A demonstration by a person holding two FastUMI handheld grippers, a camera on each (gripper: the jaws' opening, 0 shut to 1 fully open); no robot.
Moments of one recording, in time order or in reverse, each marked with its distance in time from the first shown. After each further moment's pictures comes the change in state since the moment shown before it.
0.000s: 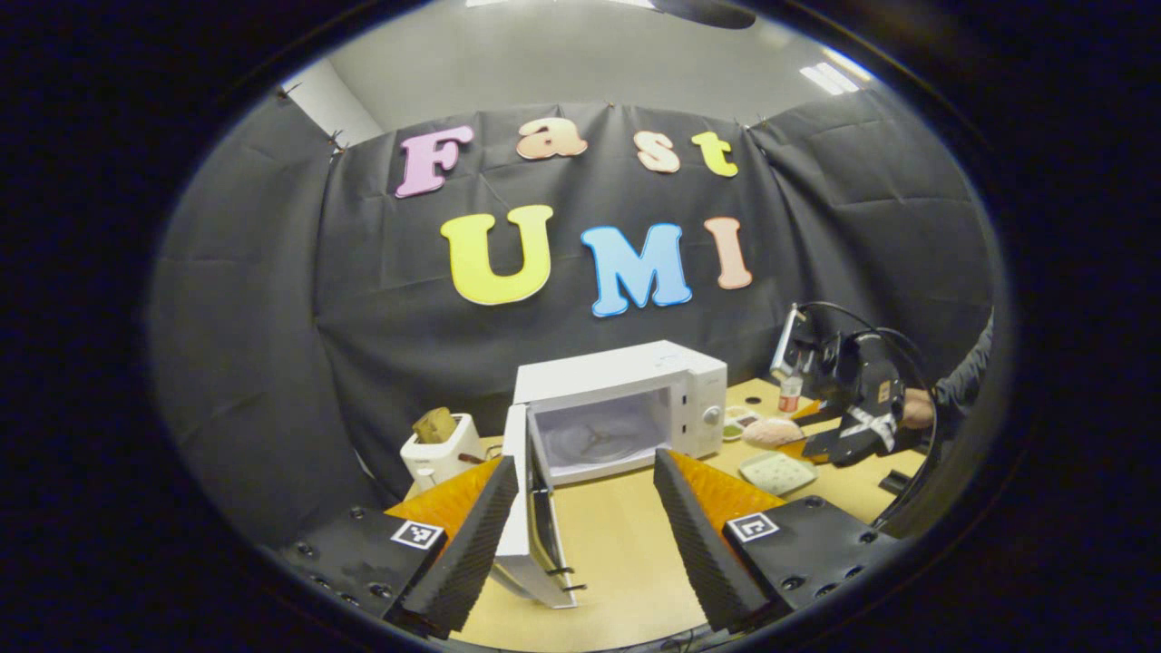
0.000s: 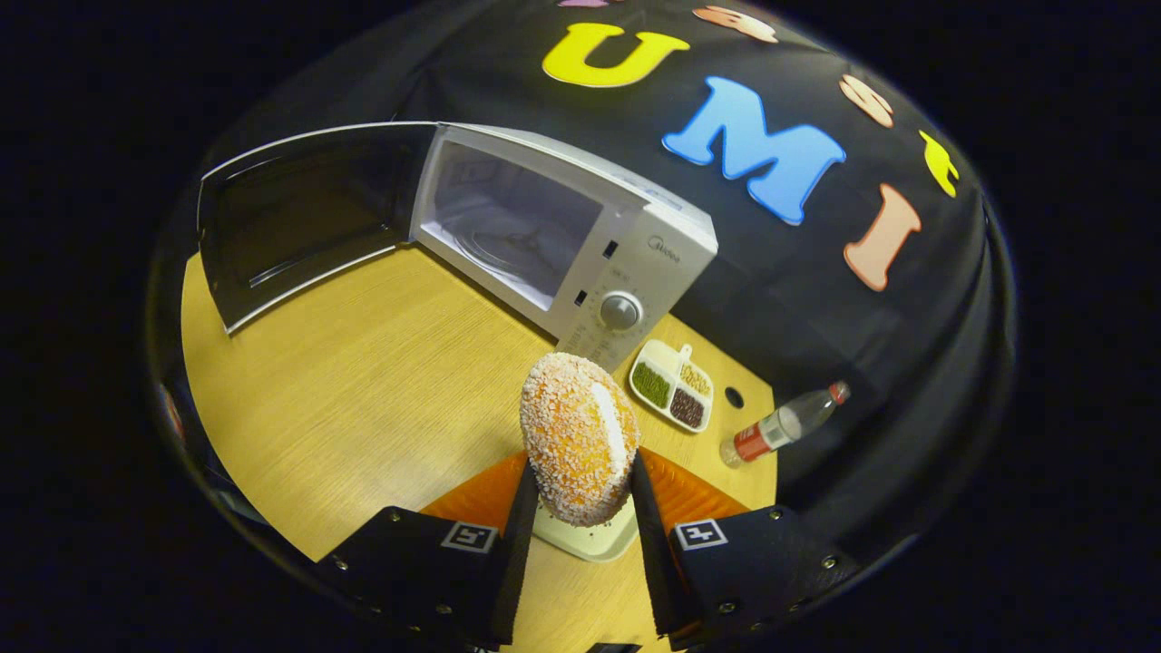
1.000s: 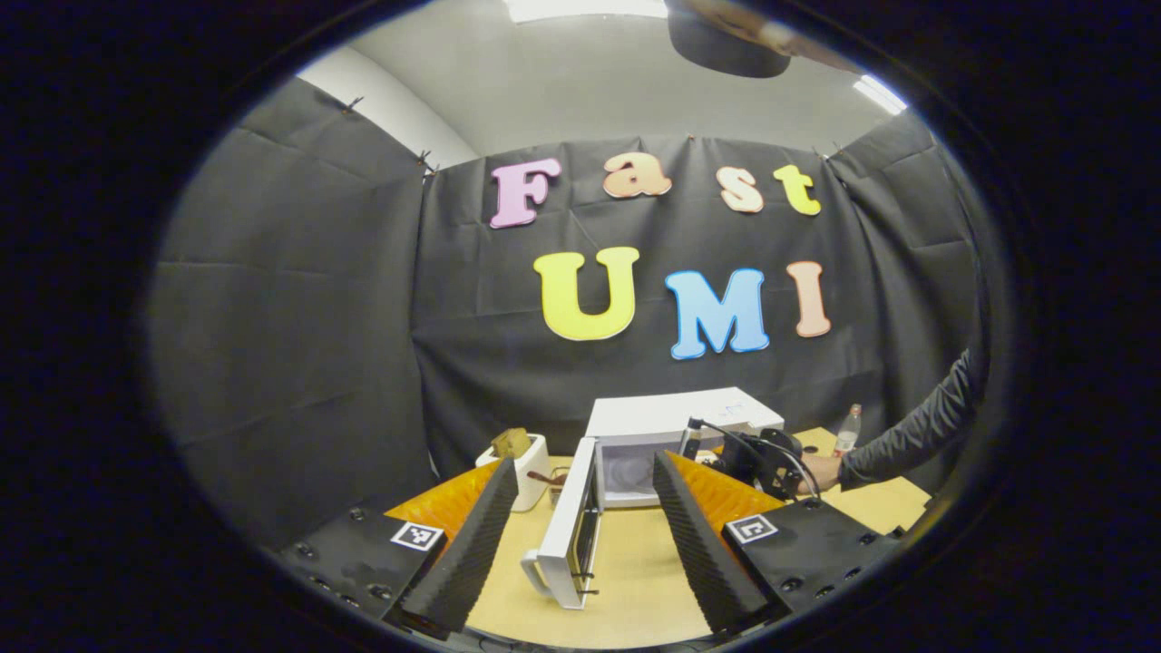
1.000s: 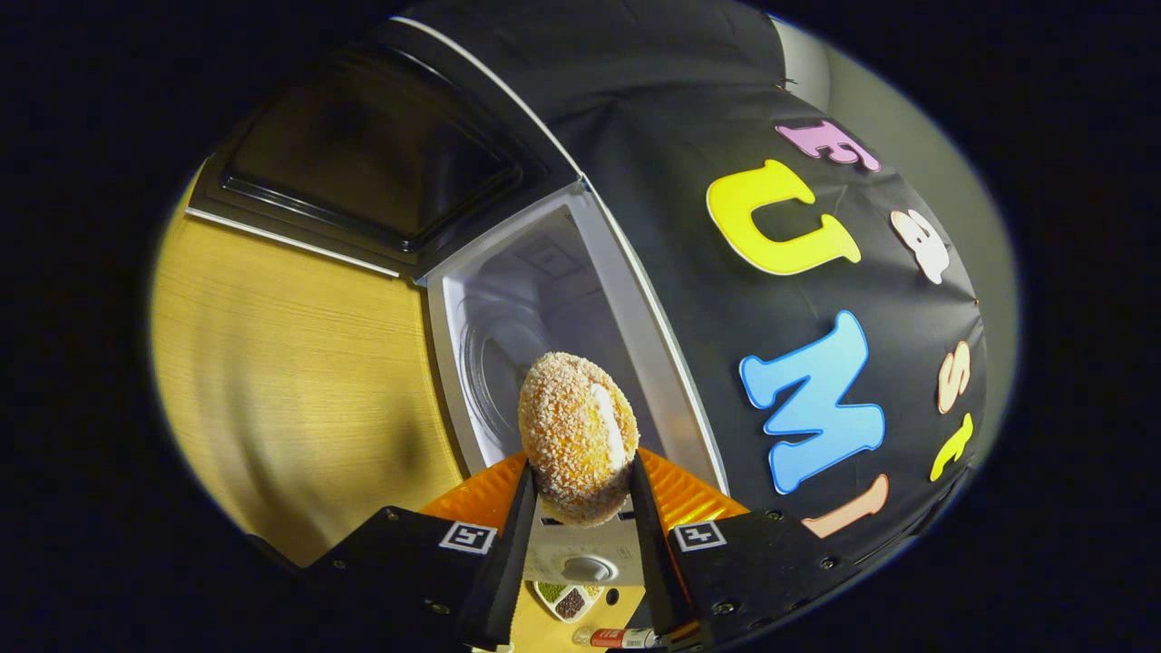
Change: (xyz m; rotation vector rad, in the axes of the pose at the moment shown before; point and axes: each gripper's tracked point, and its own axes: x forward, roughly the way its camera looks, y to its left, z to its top) left arm -0.064 0.034 0.042 -0.076 -0.024 0.324; right arm 0.135 0.046 0.173 -0.599 -0.348 -0.116
